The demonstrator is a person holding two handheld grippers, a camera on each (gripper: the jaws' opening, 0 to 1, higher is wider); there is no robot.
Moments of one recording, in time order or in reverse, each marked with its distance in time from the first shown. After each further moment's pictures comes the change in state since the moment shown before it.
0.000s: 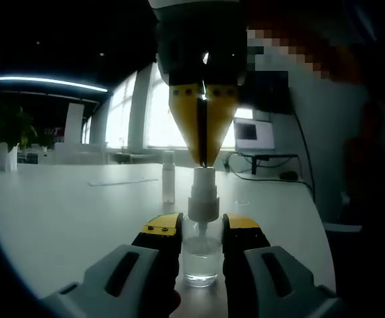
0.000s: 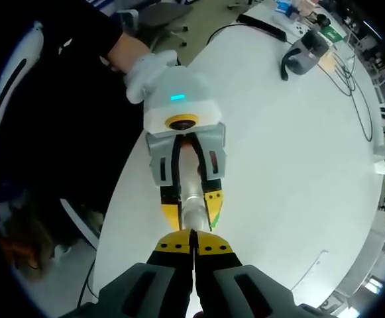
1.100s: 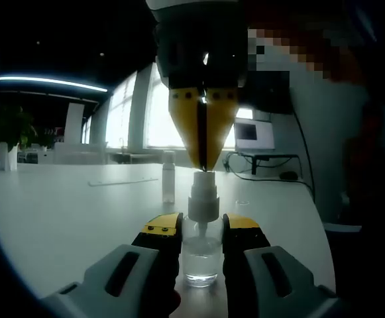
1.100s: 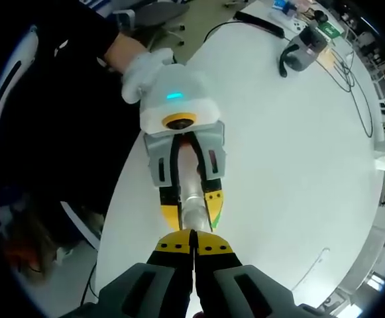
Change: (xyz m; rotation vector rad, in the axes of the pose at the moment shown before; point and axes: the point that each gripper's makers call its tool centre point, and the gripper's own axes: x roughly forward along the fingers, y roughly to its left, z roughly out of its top) left arm 0.000 0.000 0.001 -0.001 0.000 -0.001; right arm 0.001 -0.008 -0.002 0.015 0.010 0.002
